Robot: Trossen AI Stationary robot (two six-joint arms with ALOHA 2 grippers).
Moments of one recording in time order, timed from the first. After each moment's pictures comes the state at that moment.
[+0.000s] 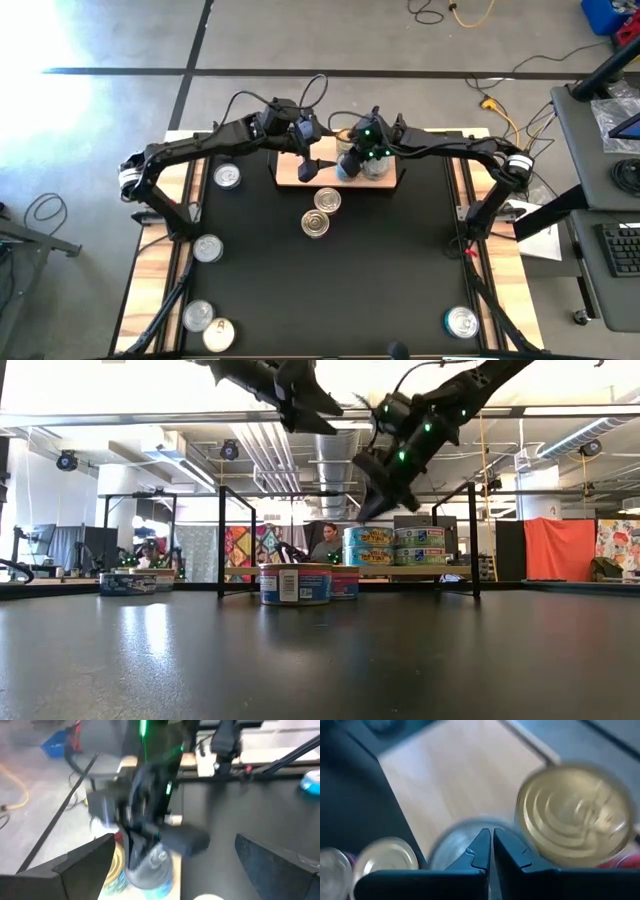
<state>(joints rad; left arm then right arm) 0.40 1.59 1.44 -0.32 0.22 0.25 -0.53 1.67 1.18 -0.27 -0.07 0.15</state>
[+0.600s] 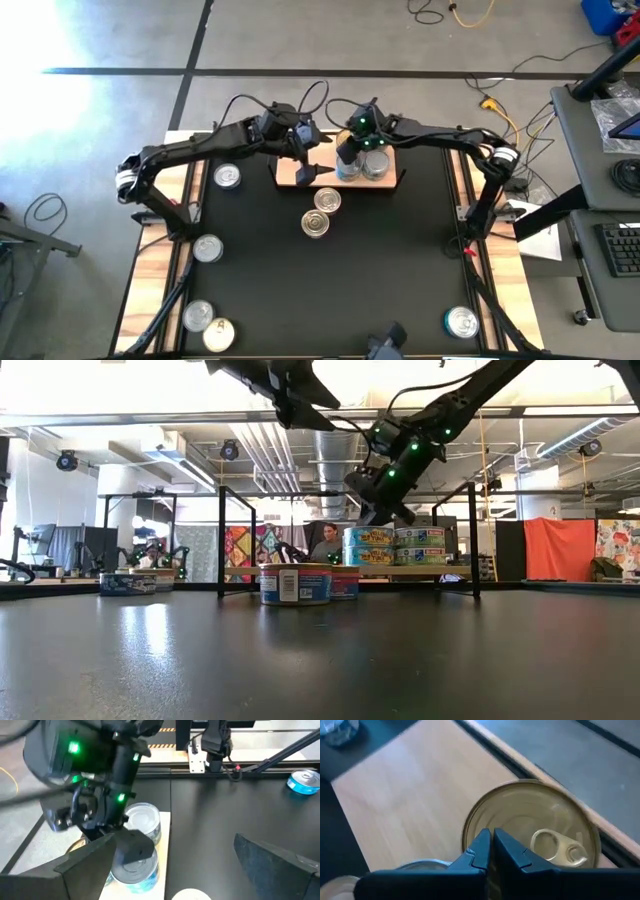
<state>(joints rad) 0.35 1.56 1.44 -0.37 0.21 0.20 -0.62 1.80 1.27 -0.26 -0.08 0.16</state>
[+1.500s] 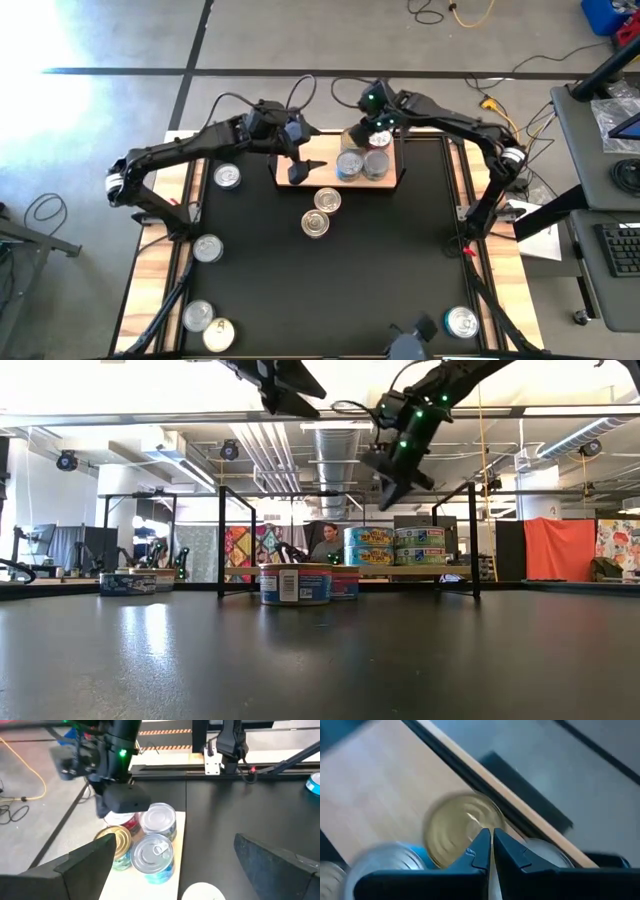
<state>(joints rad) 0.35 1.48 1.44 -0.43 0.11 0.21 -0.69 1.75 1.52 -0.71 0.04 0.09</state>
